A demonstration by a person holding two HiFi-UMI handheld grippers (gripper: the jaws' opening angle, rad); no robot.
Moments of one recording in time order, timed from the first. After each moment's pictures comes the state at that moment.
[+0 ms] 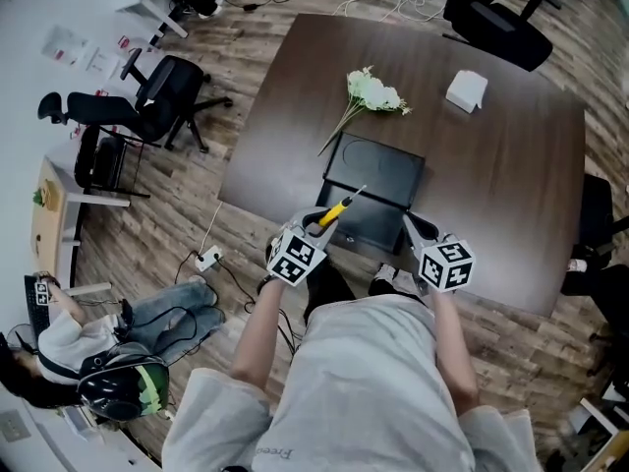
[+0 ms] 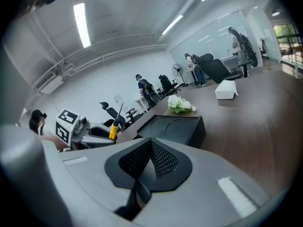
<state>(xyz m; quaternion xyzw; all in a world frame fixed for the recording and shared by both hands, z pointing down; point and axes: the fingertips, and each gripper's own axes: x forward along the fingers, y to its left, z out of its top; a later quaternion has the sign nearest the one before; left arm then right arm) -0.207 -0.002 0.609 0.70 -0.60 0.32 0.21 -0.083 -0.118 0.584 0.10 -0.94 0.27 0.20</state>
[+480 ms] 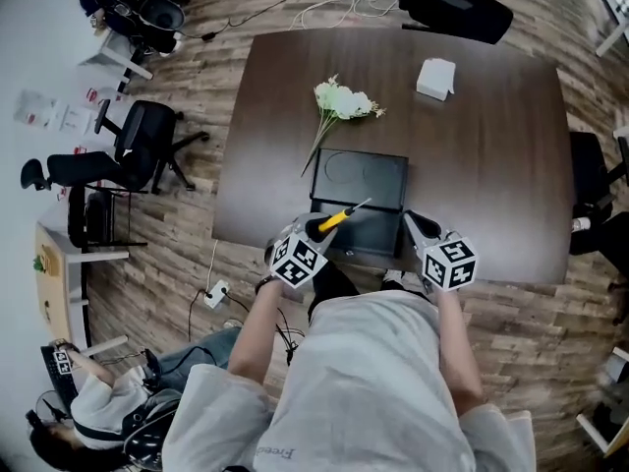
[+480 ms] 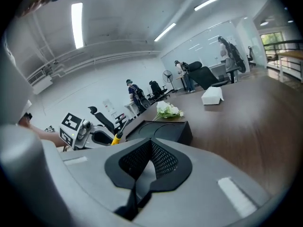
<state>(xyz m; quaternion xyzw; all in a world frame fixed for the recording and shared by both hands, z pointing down) -0.210 -0.028 0.646 0.76 -0.48 0.39 0.18 -0.073 -0.137 0.585 0.17 -0.93 0.26 0.18</state>
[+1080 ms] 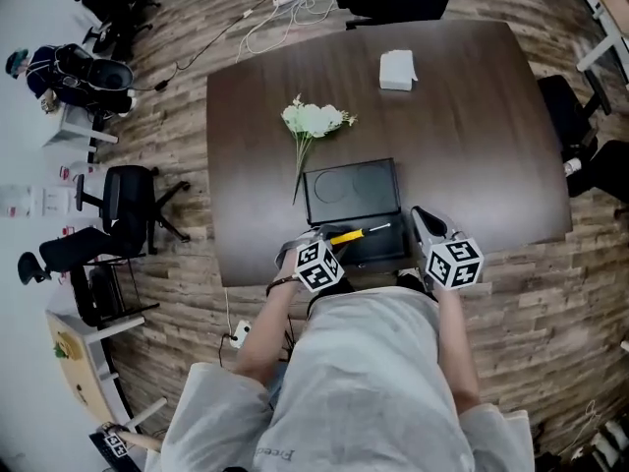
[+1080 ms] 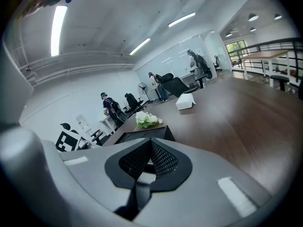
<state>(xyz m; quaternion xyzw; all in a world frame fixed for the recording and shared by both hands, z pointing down) -0.192 -0.033 0.702 0.81 -0.25 0.51 0.14 -0.053 -0.152 0.585 0.34 -0.88 0.30 0.13</state>
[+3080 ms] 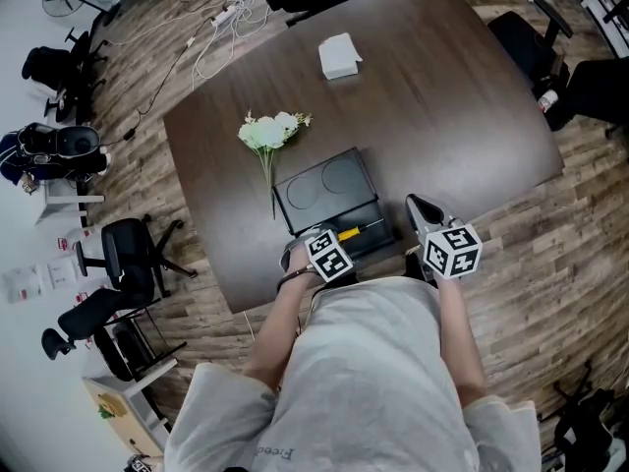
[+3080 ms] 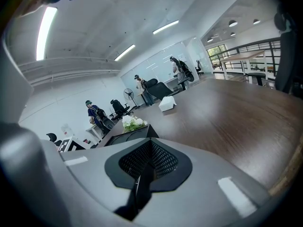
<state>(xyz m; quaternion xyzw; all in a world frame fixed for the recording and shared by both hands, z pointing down) -0.166 -0.030 0.747 0.76 -0.14 0.61 0.17 -0.002 -0.143 0.594 0.43 -0.84 0.32 0.10</state>
